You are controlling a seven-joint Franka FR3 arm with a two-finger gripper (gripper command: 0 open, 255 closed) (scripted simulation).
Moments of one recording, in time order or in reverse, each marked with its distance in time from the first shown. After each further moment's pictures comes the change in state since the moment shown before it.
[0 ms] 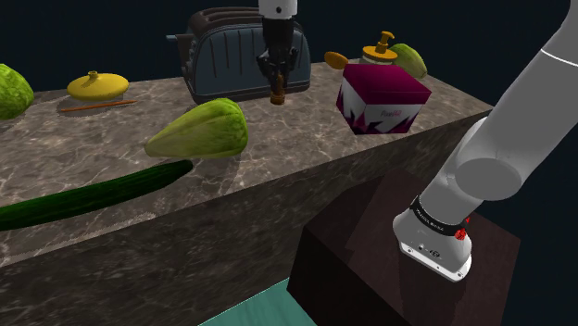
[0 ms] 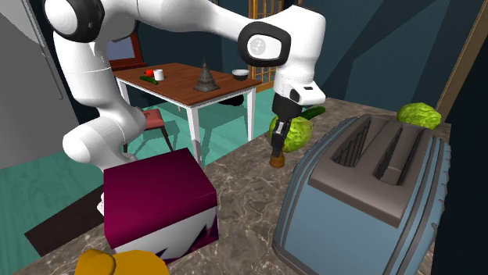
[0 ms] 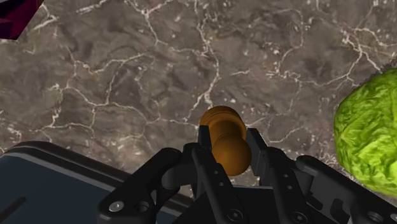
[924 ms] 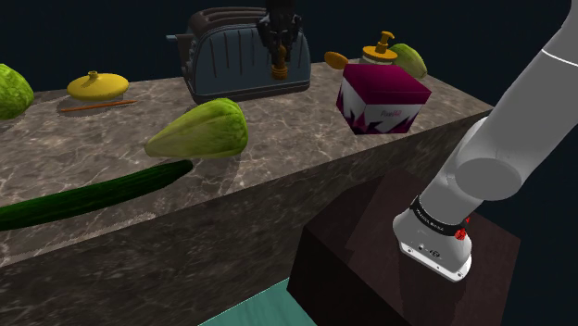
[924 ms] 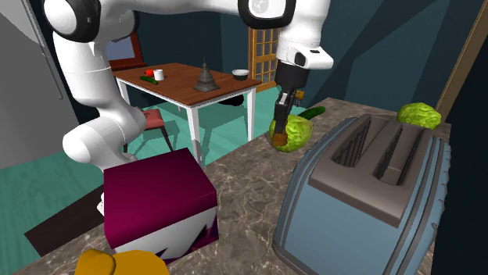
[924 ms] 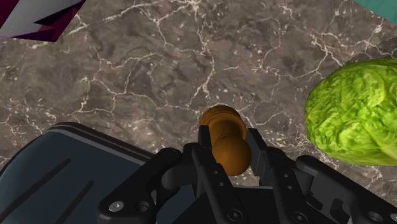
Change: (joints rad) arm -0.002 -0.004 -0.002 0.184 0.000 -0.188 0.001
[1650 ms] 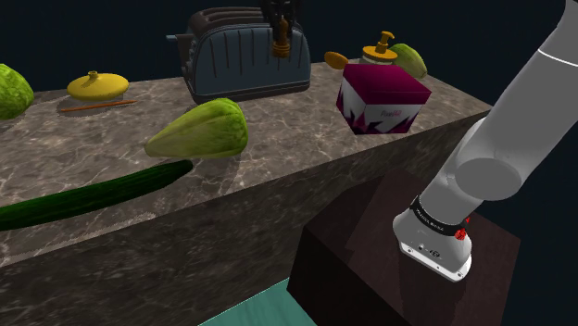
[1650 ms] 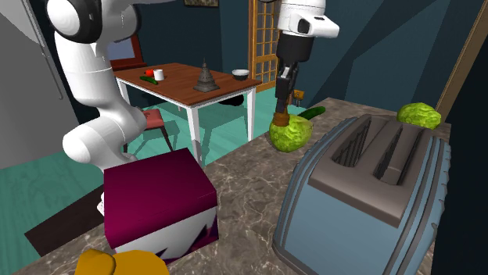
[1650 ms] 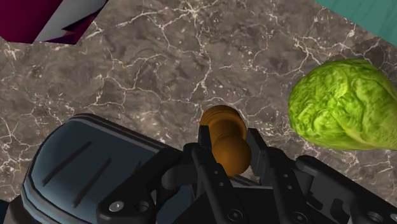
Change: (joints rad) arm 0.001 0.022 0.002 0.174 -0.004 -0.152 0.007
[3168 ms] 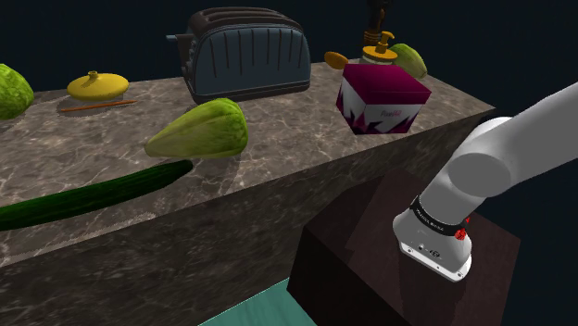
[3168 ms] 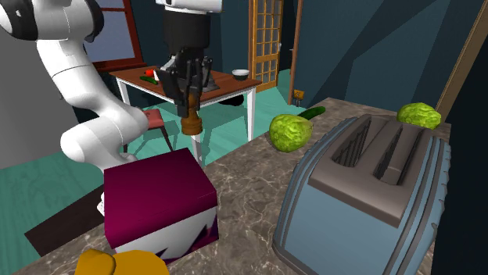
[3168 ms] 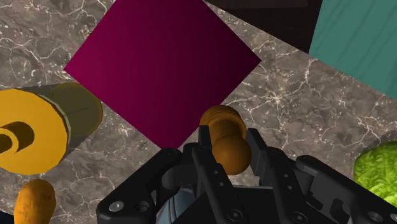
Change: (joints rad) arm -0.140 -0.448 -0.228 -0.356 -0.062 -0.091 -0.368
